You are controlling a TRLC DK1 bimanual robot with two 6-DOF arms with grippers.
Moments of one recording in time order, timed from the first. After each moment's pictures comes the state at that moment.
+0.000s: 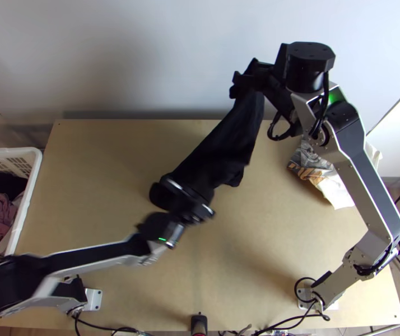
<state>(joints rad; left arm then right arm) -1.05 1.51 0.86 0.98 -0.58 0.82 0.58 1.74 2.21 -0.67 0.31 0.34</state>
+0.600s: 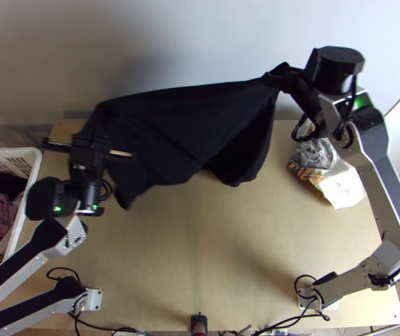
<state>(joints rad) -0.59 1.03 0.95 0.61 -0.50 0.54 0.45 1.62 2.06 -0.66 0.31 0.34</state>
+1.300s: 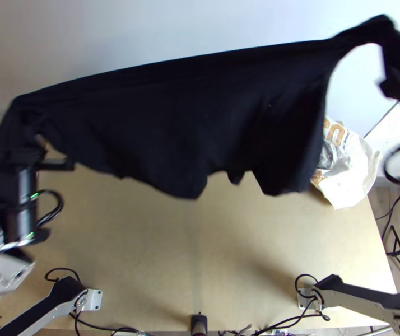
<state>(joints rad) -0.51 0.77 1.10 0.39 -0.49 0.36 0.46 1.29 2.21 -0.63 0.17 0.30</state>
